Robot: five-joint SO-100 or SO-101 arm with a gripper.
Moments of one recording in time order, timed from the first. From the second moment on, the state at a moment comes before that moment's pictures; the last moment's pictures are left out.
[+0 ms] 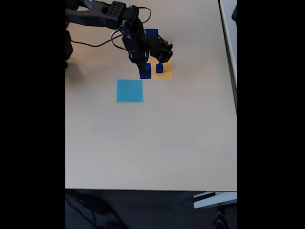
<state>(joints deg) 16.5 74.4 58.2 82.8 76.4</state>
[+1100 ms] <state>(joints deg) -11.9 66.0 38.1 88.7 112.1</state>
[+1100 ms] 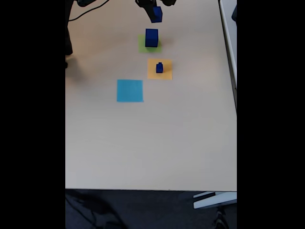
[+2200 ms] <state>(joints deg) -11.7 54.5 31.6 92.0 106.8</state>
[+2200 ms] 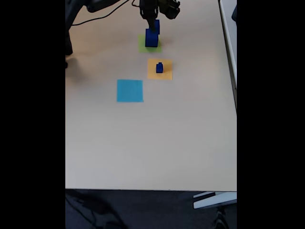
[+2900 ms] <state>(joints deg) -13.4 53.0 31.0 92.0 108.1</state>
